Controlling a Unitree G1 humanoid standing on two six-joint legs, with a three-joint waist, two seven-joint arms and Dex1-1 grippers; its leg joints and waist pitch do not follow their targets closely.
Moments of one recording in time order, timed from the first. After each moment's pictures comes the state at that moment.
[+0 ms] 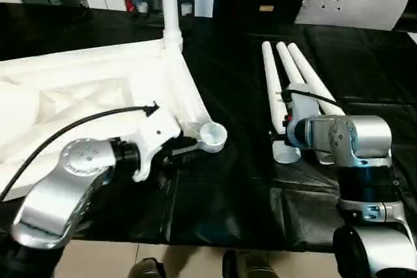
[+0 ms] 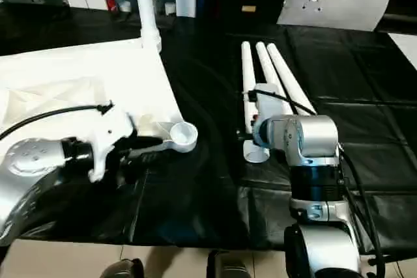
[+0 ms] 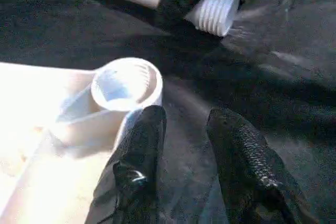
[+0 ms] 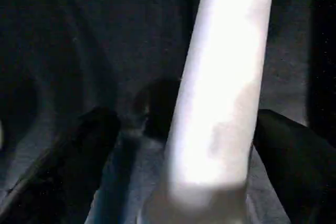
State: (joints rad) left arm -0.25 0.57 -0.15 -0.46 -0.20 0.76 -0.89; right arm -0.68 -0.19 -0.11 0.08 0.20 1.39 0.12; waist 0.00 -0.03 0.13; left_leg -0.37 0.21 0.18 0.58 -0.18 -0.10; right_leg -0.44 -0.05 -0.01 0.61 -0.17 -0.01
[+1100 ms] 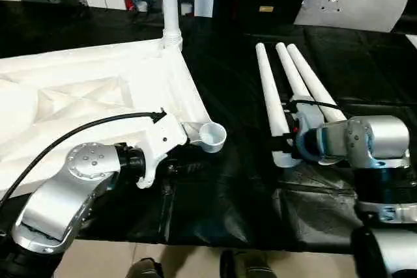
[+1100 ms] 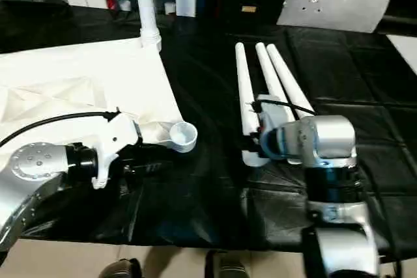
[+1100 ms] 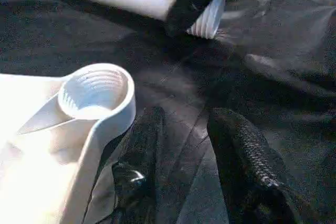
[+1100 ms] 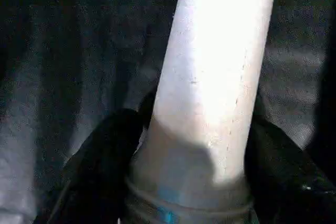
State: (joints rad) left arm -0.27 0.57 -0.21 -0.48 -0.24 0.78 -0.87; right arm -0.67 -0.34 -0.06 0.13 0.29 1.53 0.29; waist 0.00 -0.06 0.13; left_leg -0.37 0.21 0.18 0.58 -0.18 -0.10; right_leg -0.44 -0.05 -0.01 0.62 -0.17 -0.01
